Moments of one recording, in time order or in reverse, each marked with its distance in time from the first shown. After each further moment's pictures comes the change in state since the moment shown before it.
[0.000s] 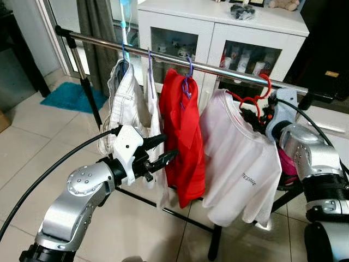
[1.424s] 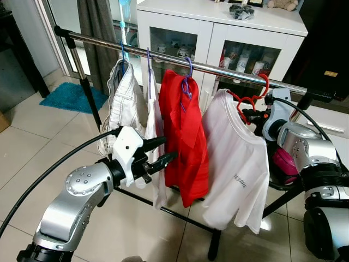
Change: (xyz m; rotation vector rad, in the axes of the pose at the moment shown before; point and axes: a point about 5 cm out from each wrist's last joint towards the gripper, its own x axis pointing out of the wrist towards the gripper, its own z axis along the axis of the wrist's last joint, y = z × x) left arm -0.001 0.001 -0.002 0.004 0.026 -0.007; right arm 0.011 0.000 0.000 0.046 0.038 0.107
